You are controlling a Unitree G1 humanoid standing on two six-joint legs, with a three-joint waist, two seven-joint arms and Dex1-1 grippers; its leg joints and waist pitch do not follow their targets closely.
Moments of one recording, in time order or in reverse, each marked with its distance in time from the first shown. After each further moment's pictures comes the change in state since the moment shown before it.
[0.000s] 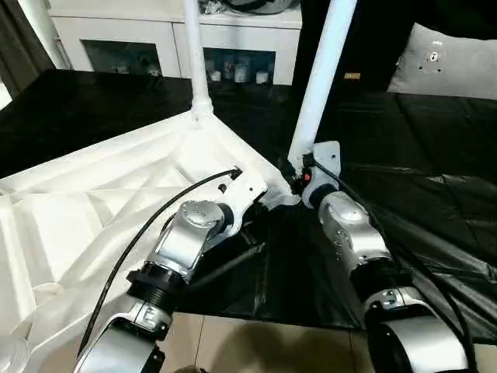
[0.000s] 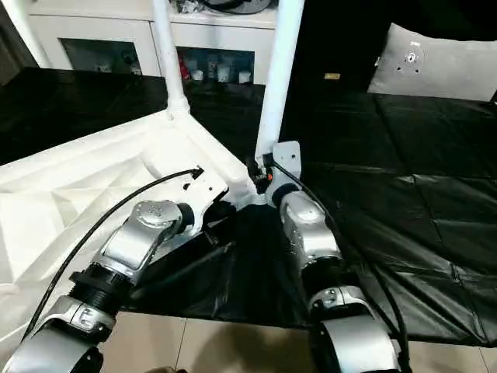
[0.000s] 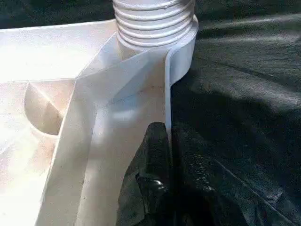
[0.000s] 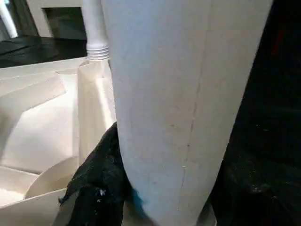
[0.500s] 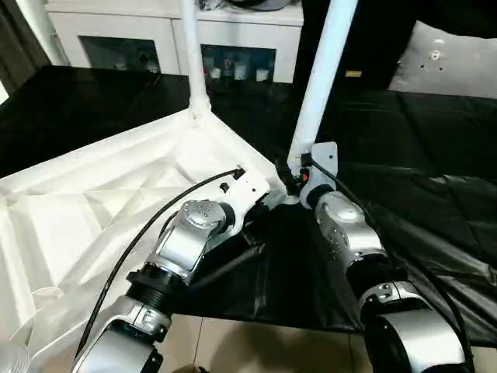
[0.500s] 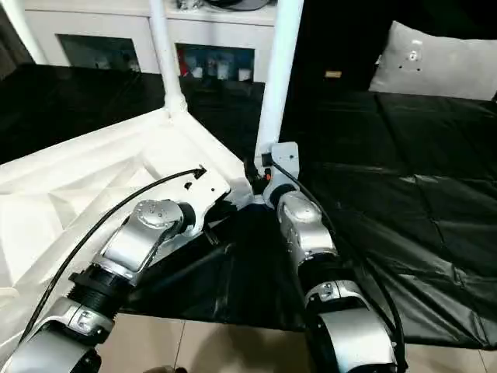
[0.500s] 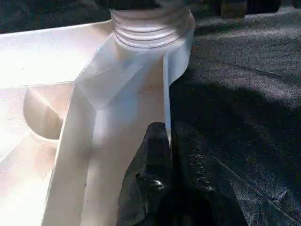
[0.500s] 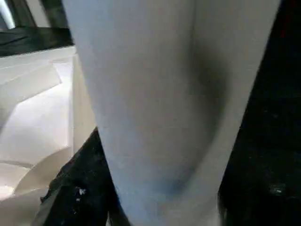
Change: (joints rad) left arm -0.007 0.021 -0.017 -0.008 0.002 -0.017 -0.010; right arm -0.007 -0.009 -0.018 0.089 0.004 -0.015 0.041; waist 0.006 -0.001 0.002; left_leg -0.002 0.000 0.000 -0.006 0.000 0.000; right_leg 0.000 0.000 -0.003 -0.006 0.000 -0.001
